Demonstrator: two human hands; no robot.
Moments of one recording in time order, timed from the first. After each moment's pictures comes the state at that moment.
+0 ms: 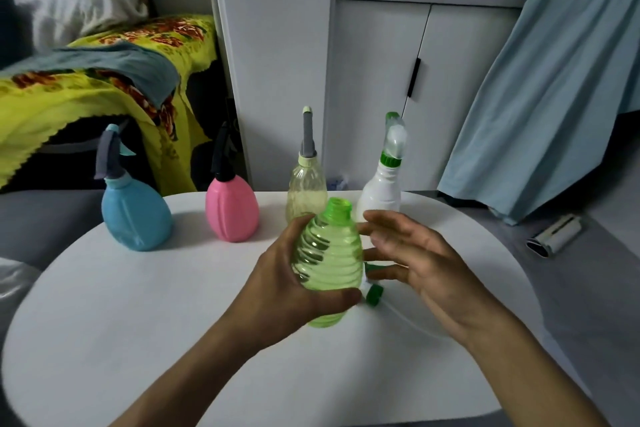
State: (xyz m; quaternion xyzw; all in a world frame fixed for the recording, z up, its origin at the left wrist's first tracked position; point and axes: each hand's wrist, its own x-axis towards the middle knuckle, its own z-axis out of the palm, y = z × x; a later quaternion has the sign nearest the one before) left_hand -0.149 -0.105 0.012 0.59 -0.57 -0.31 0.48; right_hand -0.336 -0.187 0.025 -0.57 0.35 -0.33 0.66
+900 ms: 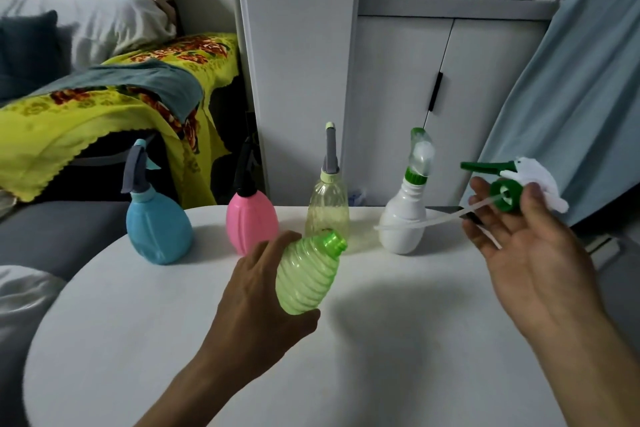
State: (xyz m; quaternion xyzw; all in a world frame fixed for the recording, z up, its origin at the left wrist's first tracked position) left_hand -0.109 -0.091 0.000 0.68 -0.63 -0.03 0.39; right_hand -0.361 -0.229 0.047 -0.35 0.32 -0.62 0.63
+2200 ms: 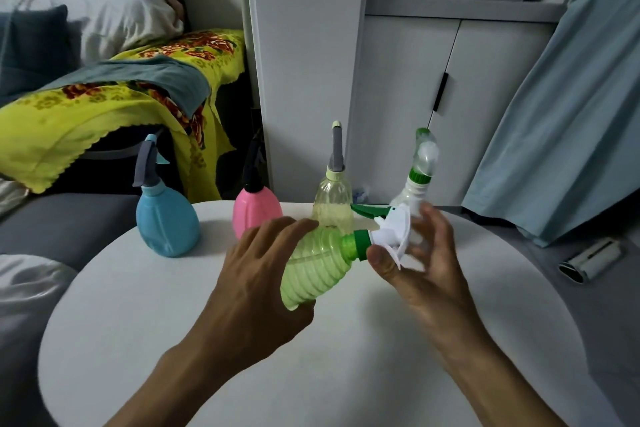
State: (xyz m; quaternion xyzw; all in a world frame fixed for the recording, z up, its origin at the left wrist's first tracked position) left_hand -0.102 -0.084 0.019 0.65 -0.69 0.04 0.33; right_hand -0.298 -0.176 0.014 -0.62 0.38 -0.48 0.49
